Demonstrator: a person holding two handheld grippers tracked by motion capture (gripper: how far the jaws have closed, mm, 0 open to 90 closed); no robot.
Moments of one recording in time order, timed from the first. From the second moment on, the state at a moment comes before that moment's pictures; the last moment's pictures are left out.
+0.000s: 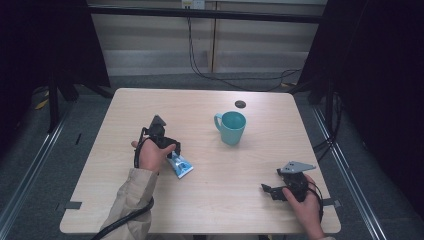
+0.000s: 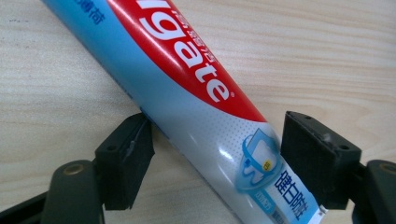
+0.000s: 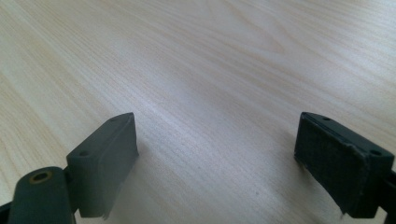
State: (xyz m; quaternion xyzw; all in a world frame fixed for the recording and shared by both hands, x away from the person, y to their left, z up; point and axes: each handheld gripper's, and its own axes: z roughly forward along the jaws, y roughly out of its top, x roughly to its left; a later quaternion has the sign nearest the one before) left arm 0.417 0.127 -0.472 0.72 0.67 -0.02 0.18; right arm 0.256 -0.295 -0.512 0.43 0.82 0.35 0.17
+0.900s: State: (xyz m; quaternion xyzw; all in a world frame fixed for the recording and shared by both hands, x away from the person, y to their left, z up) left arm 0.414 0.135 -0.464 0.79 0.59 -0.01 0.15; right arm 0.256 -0.296 -0.512 0.43 0.82 0.35 0.17
